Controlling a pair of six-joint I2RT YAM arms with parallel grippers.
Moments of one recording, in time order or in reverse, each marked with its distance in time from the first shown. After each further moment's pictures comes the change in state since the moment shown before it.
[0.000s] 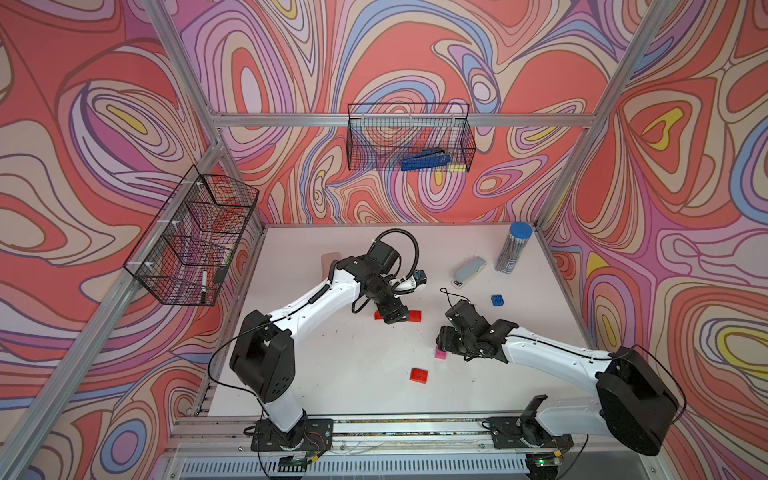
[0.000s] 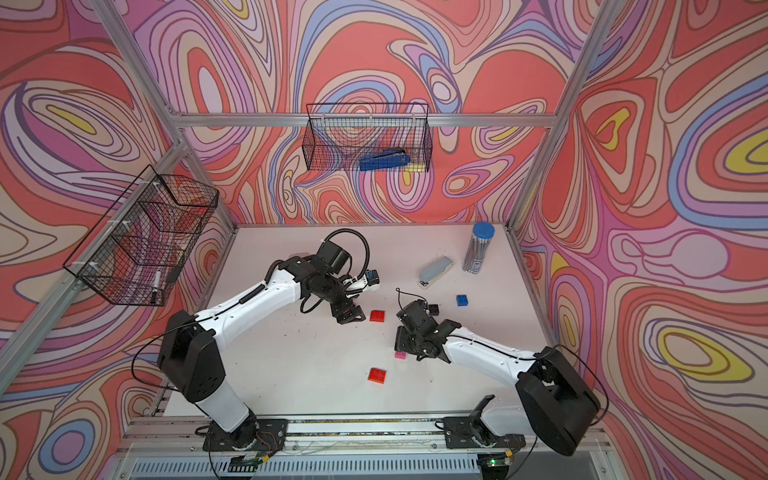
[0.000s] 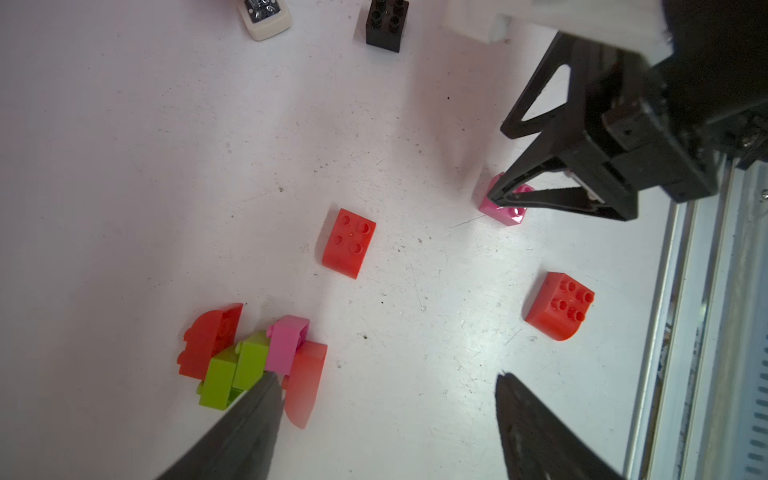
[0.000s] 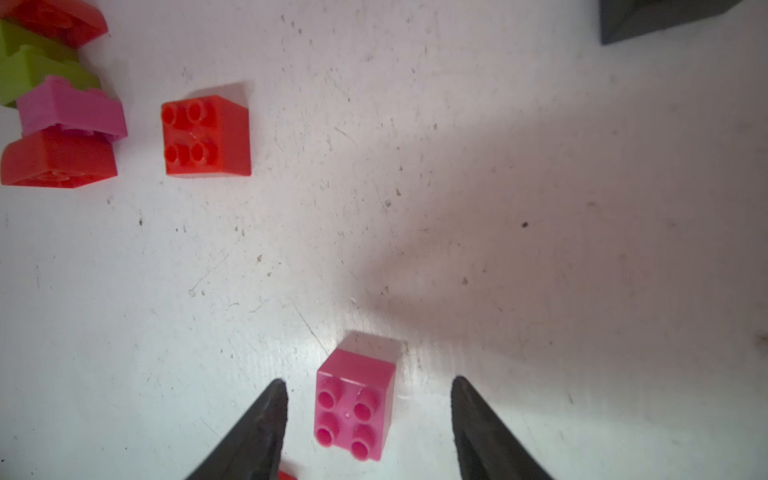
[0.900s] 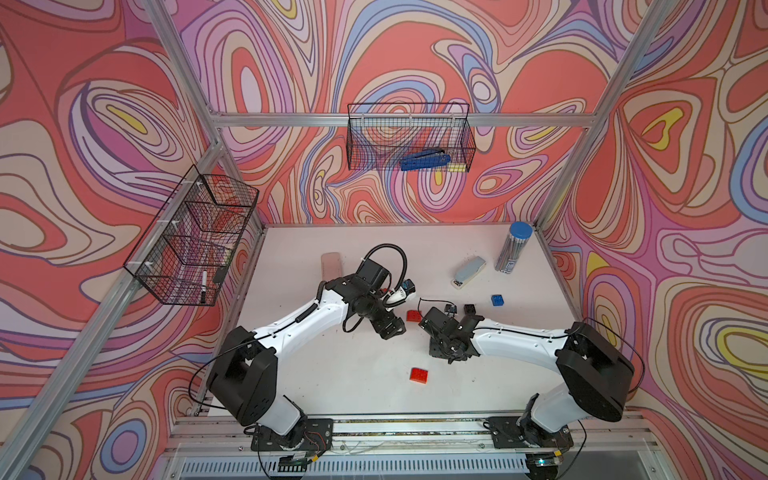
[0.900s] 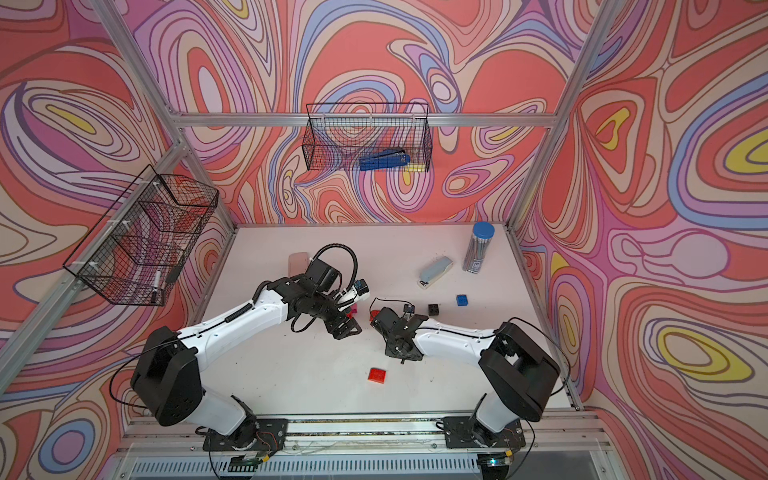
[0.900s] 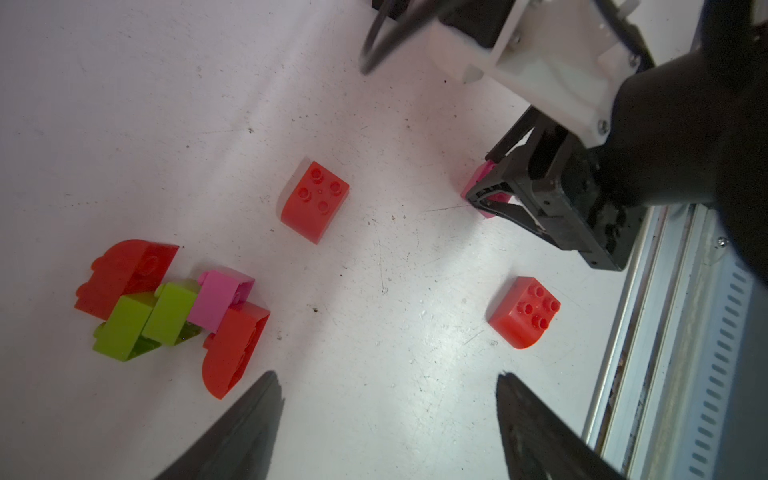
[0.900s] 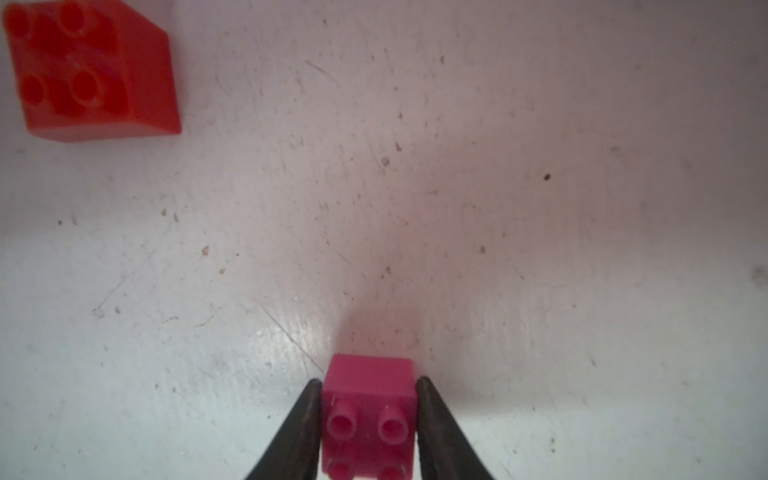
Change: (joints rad) left arm 0.001 -0.130 -0.240 0.155 0.016 -0.209; right arm 0.141 0.221 0.171 -0.183 0.159 0.138
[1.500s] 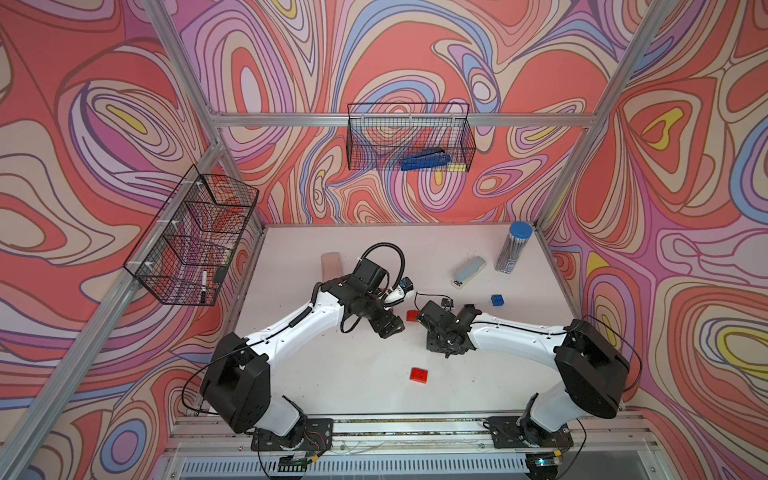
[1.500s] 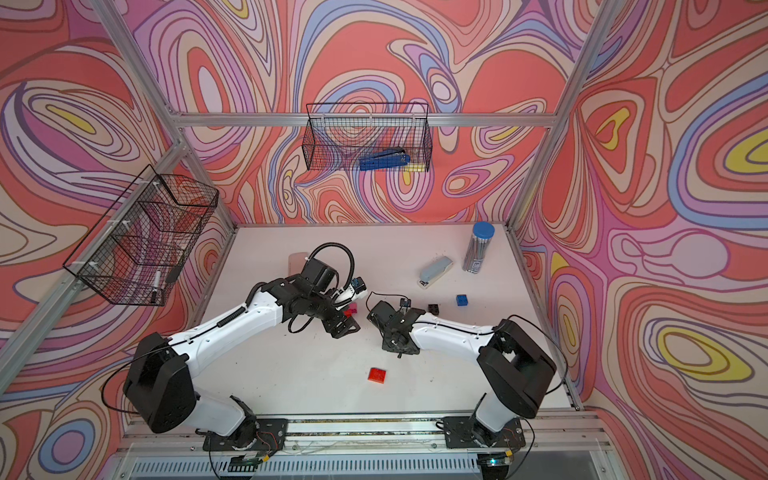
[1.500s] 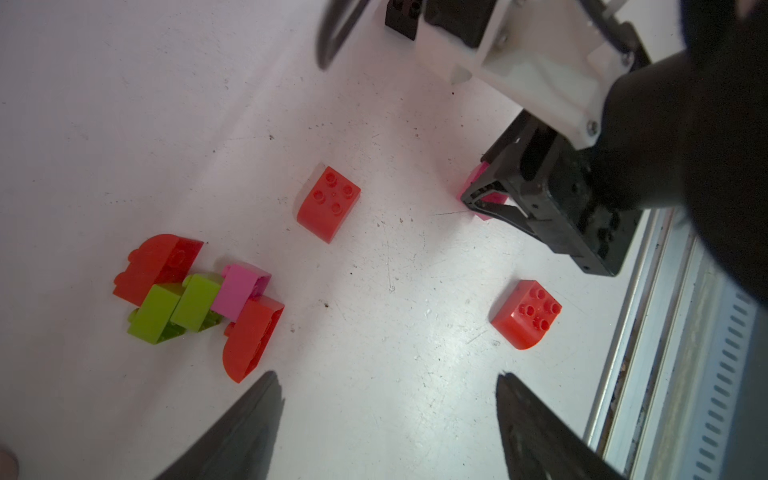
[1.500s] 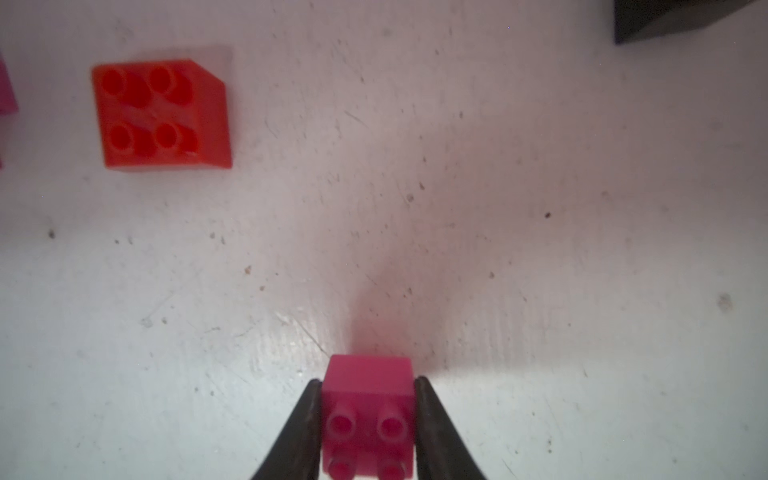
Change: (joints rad) left arm 0.000 -0.057 -0.016 -0.001 -0.029 -0.014; right arm -0.024 0.029 0.090 -0.030 0.006 -0.048
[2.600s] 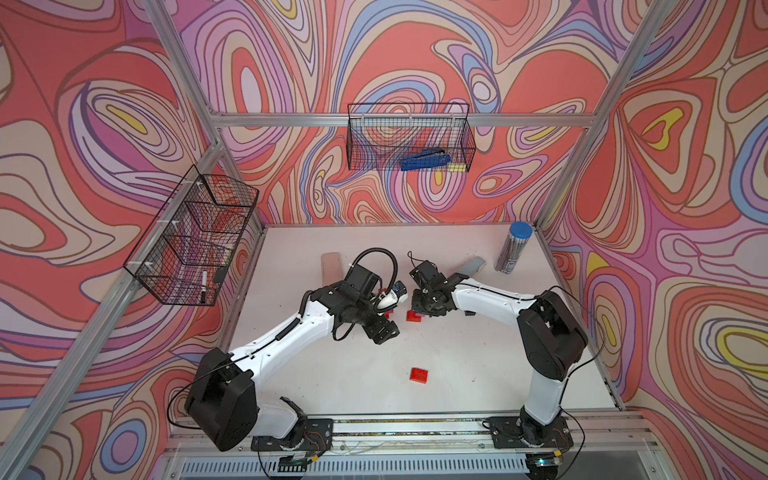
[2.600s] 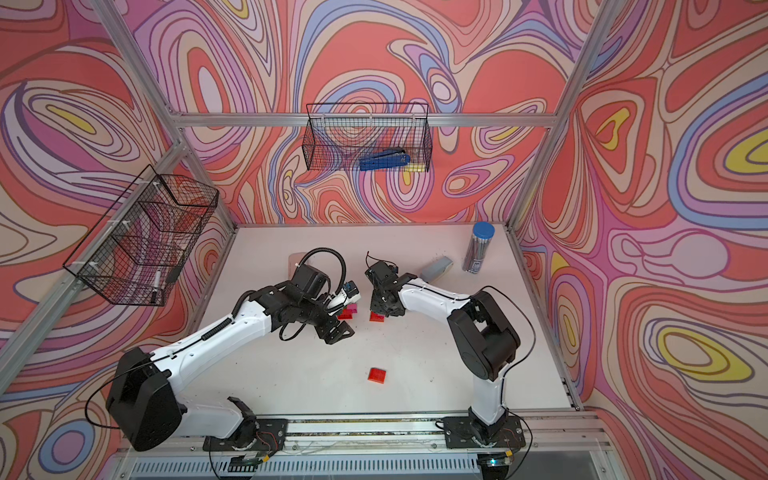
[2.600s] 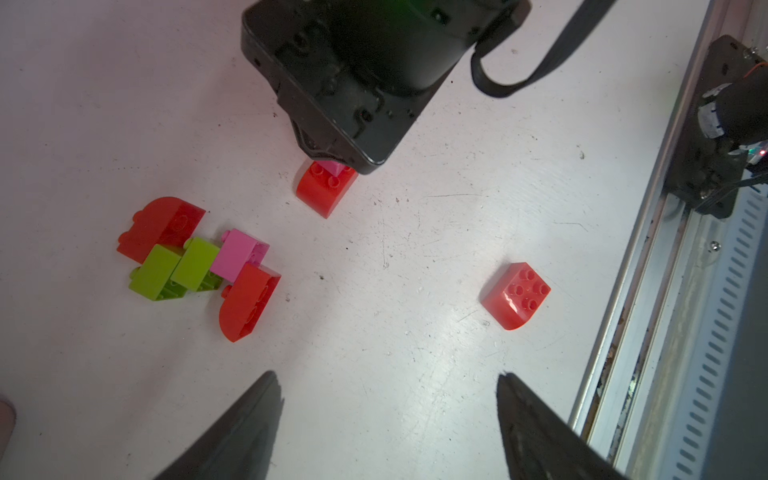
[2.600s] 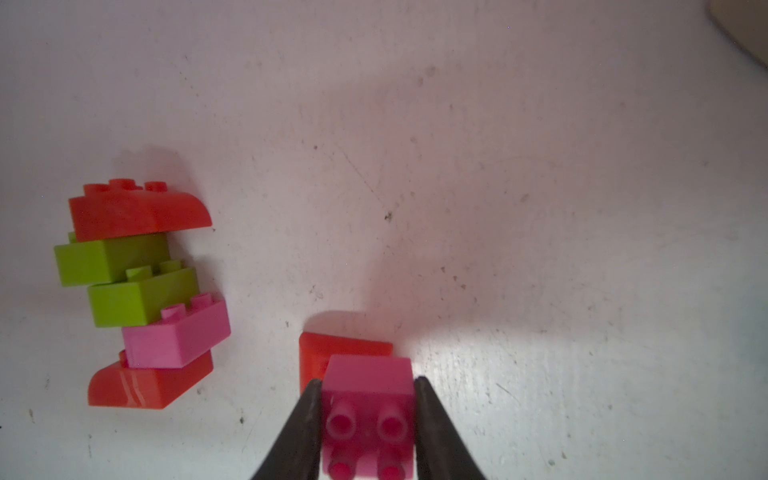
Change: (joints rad) left arm 0.007 -0.089 -0.074 -0.001 -0.008 -0.034; right arm -0.178 0.277 0.341 0.077 -0.145 -0.187
